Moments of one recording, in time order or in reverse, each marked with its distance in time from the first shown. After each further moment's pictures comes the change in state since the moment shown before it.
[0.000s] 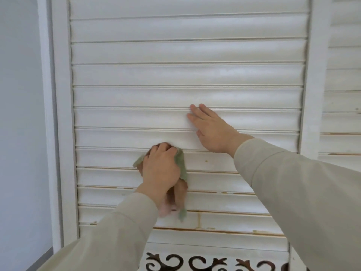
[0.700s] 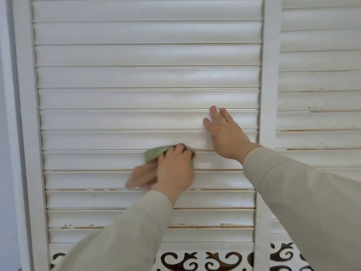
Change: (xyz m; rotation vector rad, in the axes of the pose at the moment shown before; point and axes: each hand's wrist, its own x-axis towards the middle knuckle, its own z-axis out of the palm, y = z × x) left_hand -0.006 0.118 0.033 0.047 0.067 0.199; right_hand -0.087 0.093 -0.010 -0.146 0.034 0.216
